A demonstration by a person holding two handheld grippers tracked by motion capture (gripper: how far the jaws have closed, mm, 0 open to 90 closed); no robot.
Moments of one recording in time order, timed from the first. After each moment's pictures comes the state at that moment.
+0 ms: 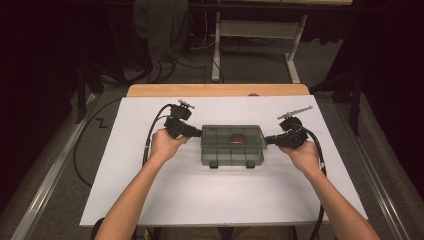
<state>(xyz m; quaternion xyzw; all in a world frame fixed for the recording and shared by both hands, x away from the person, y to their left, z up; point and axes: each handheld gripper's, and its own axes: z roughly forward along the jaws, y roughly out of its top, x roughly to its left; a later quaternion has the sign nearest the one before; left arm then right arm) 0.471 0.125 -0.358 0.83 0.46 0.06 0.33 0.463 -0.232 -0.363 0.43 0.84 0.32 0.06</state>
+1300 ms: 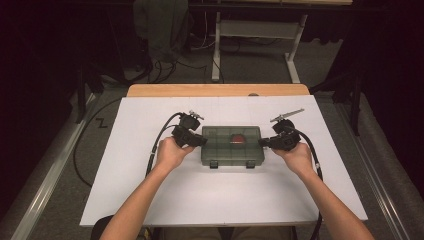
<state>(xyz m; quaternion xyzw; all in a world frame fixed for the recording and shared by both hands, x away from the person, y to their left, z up) 0.454 0.102 -0.375 0.84 0.42 0.08 0.32 0.462 -0.216 -0.373 0.41 0.85 0.32 0.05</state>
